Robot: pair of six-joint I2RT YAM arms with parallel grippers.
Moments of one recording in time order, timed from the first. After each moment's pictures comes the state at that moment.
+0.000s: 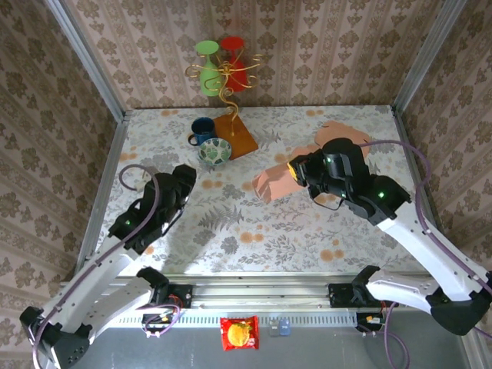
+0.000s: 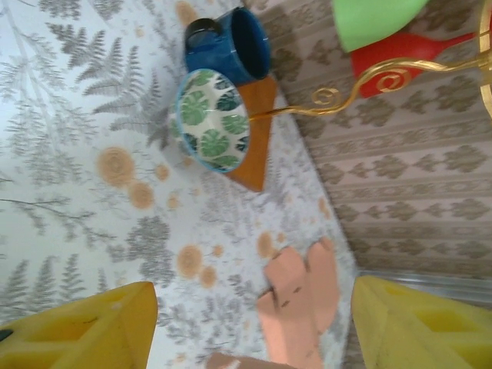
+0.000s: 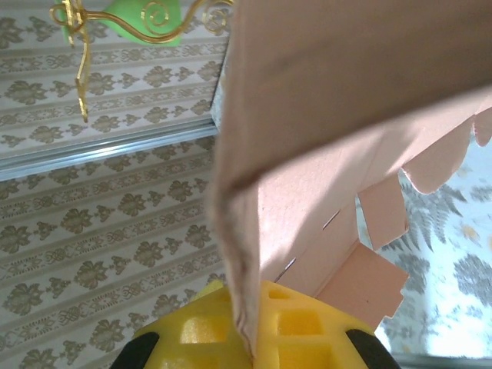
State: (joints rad) left arm -0.62 0.80 0.79 -0.52 -0.30 -1.38; right arm 0.65 1.07 1.24 -0.69 0.01 1.62
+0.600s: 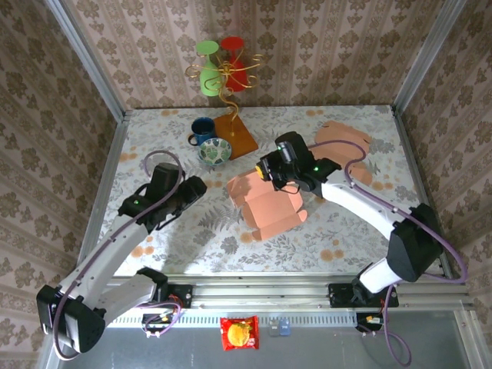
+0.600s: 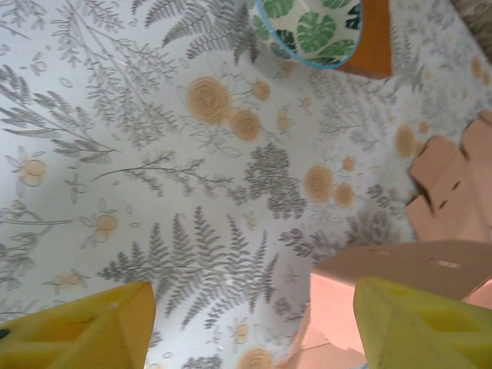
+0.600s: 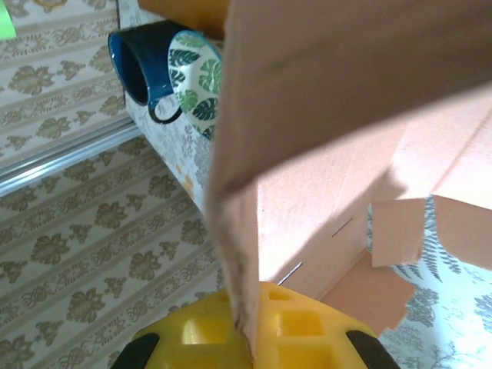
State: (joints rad) left arm -0.47 0.97 0.83 -0.69 -0.01 -0.95; right arm 0.61 1.53 1.20 -0.34 -0.16 1.70
